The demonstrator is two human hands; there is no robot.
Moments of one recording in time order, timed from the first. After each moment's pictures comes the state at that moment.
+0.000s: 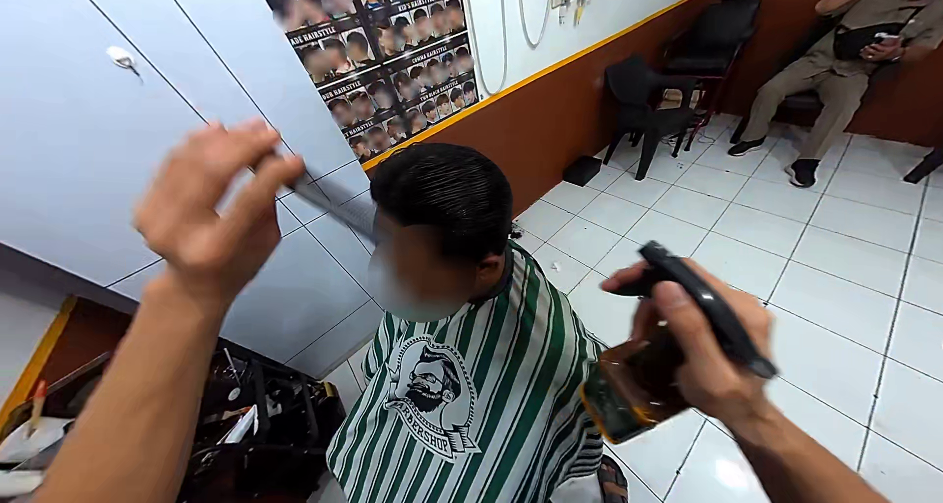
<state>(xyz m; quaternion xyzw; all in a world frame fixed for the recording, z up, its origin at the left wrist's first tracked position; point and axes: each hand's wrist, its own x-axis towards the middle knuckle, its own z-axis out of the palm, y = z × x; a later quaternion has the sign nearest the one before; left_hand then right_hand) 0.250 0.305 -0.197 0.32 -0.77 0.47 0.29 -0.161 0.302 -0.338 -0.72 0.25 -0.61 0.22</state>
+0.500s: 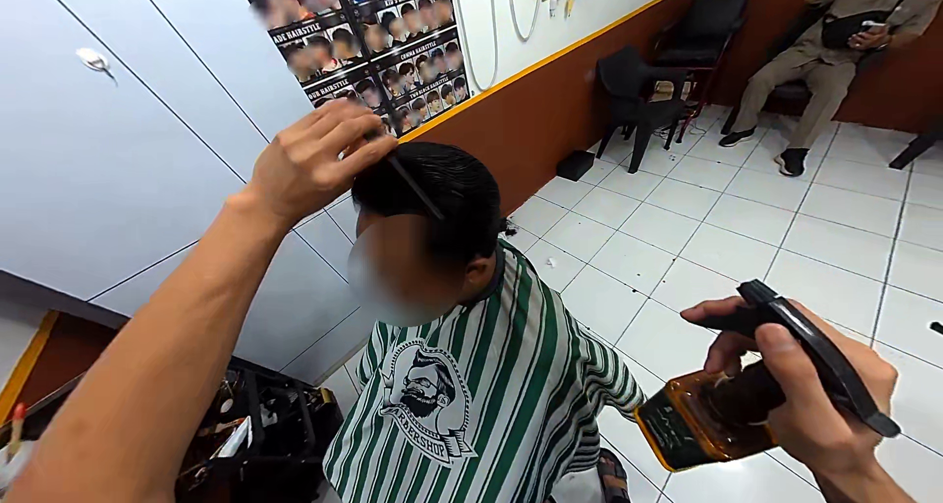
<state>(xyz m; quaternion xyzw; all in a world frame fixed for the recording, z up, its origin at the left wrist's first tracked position) 0.242 0.193 -0.188 0.21 -0.89 0.39 0.15 -0.235 0.321 -0.374 -0.70 0.32 -0.61 0.20</state>
